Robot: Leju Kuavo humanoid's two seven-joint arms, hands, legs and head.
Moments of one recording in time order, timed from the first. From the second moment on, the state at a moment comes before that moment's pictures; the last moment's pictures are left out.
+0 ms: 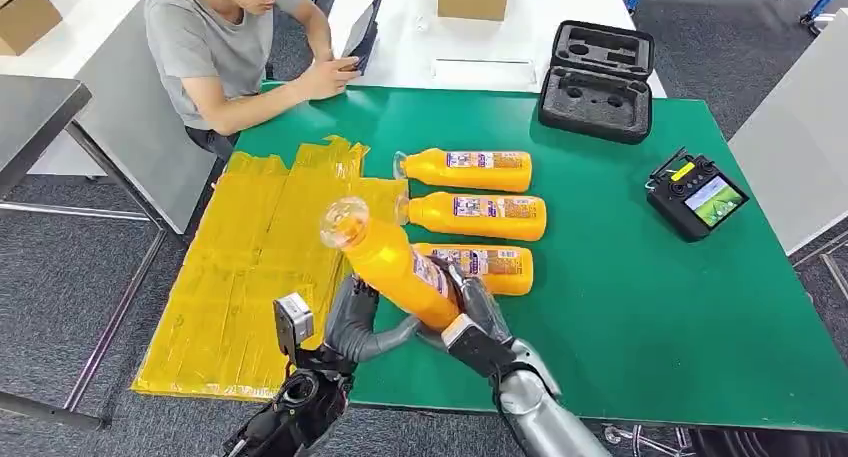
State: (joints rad) left arm -0.26 -0.16 -0.64 -1.08 -0.05 -0.08 -0.63; right arm -0.28 0.06 0.61 -0.96 0.25 -0.10 -0.70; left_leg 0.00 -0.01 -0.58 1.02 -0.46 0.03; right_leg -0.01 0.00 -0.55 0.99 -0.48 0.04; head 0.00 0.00
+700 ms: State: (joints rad) left arm -0.25 -0.16 -0.62 -1.07 -0.06 -0.06 -0.63; right arm -0.28 0.06 0.63 -0.95 0.24 -0.10 -0.70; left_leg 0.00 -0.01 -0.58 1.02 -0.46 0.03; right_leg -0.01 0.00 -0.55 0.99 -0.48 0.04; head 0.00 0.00
